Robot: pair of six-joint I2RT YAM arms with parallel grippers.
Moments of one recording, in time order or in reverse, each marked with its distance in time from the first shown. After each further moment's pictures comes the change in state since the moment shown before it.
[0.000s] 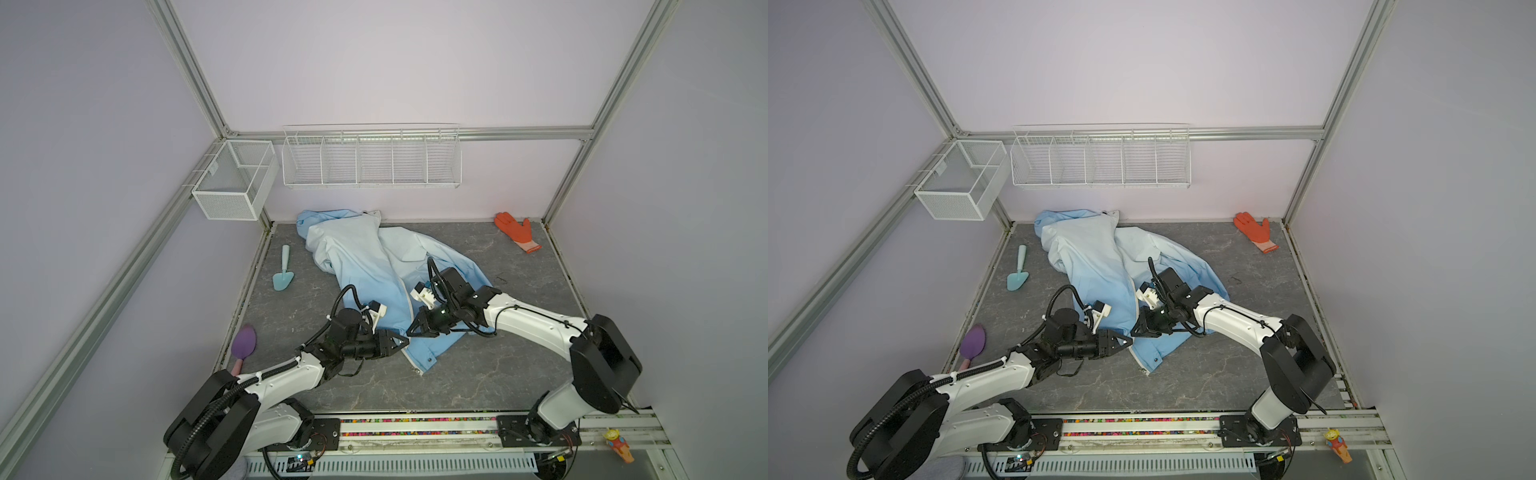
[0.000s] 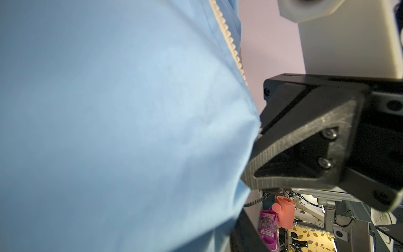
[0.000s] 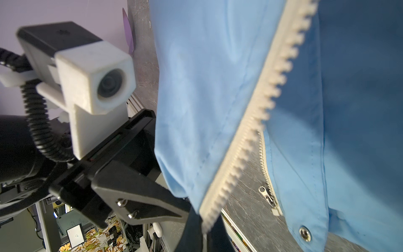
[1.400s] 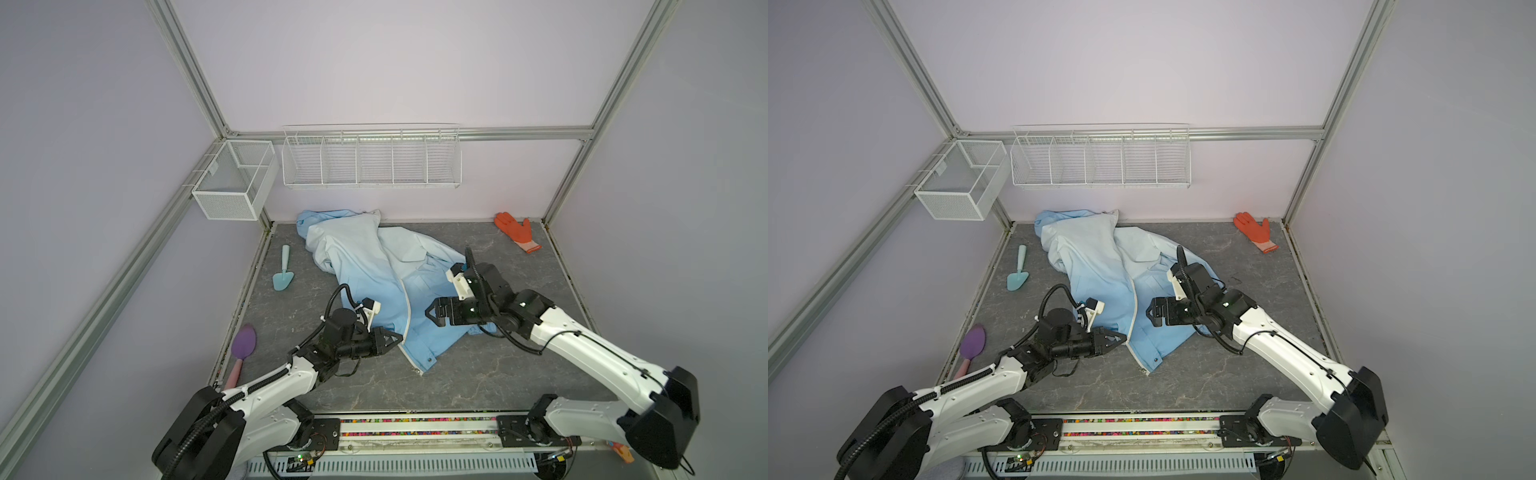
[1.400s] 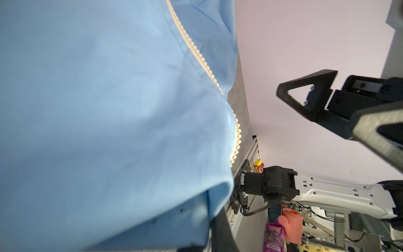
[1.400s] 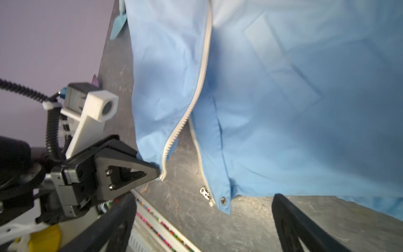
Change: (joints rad) left arm 0.020 -0.113 0.000 -0.090 -0.073 0.021; right arm -0.029 -0.384 0.000 -0.207 0.531 -0.090
